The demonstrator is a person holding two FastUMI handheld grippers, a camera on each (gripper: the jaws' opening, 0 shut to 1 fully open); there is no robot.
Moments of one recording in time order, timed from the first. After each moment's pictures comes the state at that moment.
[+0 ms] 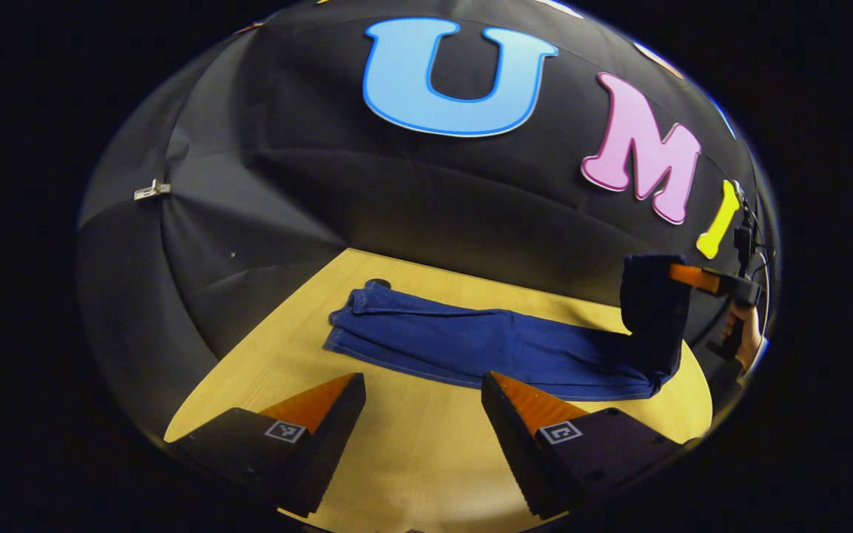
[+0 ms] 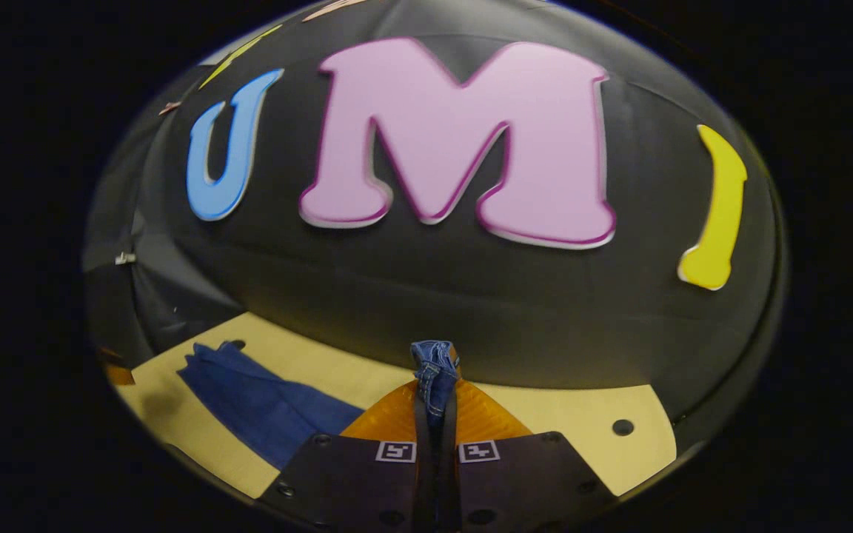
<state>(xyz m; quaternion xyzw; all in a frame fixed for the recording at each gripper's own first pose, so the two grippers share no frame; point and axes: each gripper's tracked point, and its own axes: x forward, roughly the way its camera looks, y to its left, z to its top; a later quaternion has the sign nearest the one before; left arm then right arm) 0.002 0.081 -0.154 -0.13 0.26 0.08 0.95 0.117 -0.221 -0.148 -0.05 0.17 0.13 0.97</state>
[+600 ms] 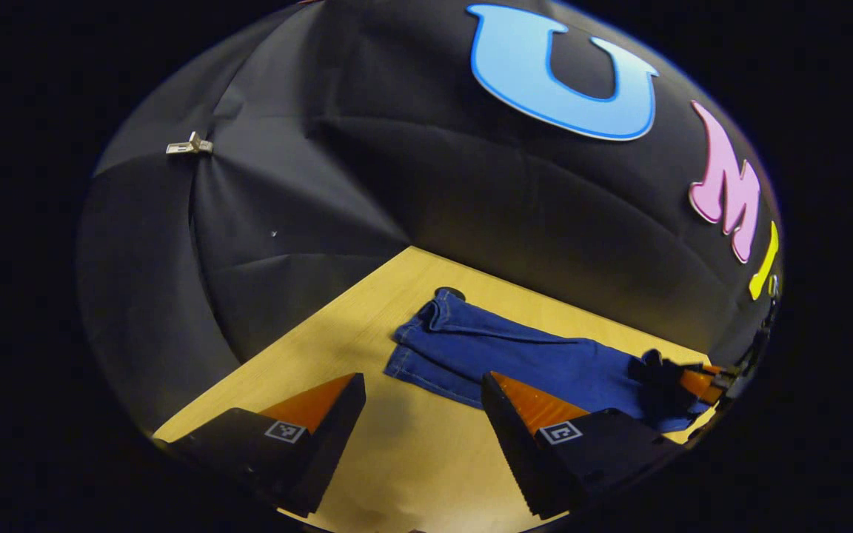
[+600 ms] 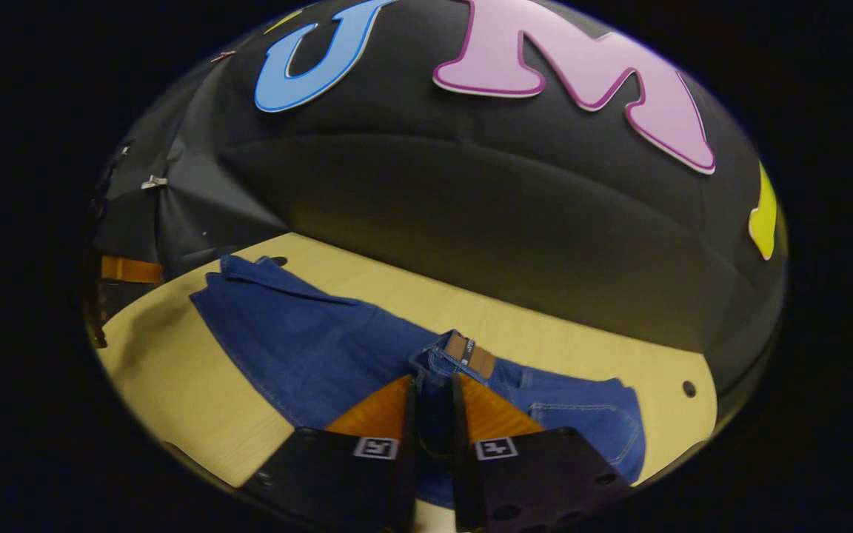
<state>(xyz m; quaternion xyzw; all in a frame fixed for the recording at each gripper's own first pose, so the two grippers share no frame) 0.070 0.184 -0.218 -0.18 0.26 0.16 0.94 0.046 -0.208 -0.217 -0.08 0.26 0.20 0.94</state>
